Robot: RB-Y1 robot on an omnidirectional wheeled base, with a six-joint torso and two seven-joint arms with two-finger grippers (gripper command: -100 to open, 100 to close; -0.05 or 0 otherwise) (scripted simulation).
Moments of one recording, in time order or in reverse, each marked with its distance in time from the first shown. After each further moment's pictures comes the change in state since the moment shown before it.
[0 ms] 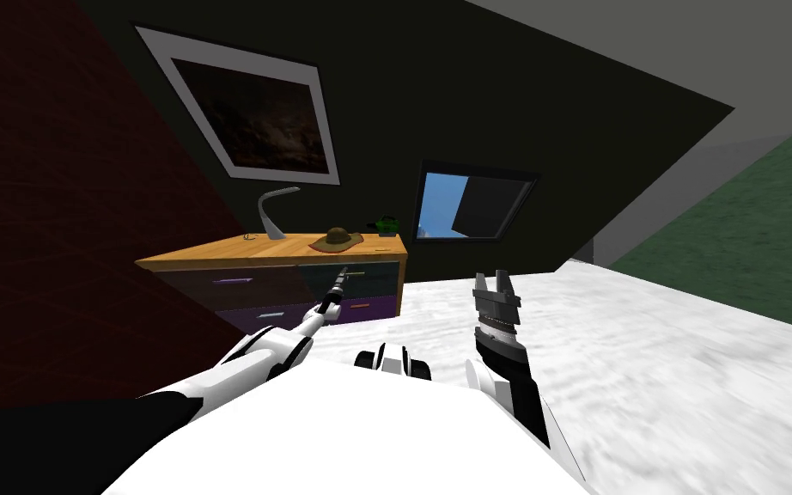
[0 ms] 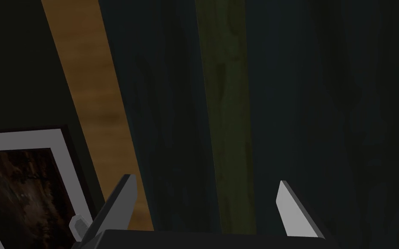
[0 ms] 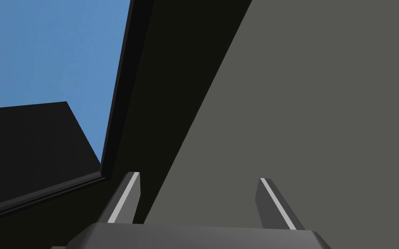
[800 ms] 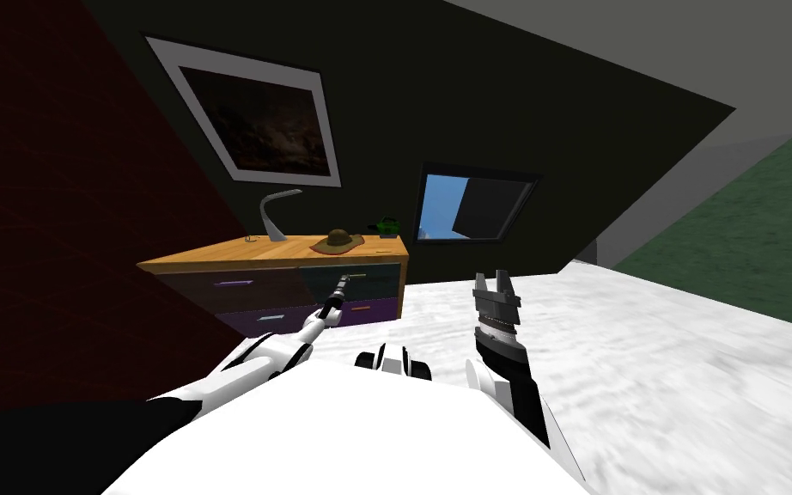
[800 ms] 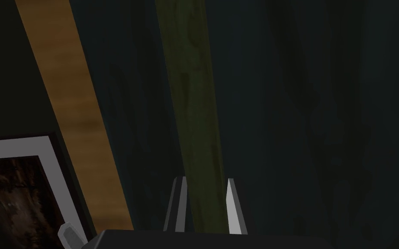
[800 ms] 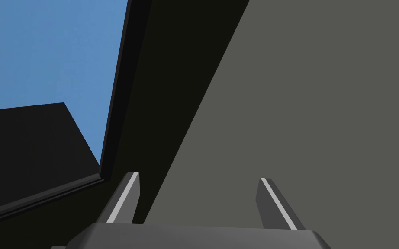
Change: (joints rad) left arm 0.045 -0.033 0.007 -0.023 -0.035 0.019 -0.005; right arm 0.000 0.000 0.000 0.000 0.000 0.000 0.000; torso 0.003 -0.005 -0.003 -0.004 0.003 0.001
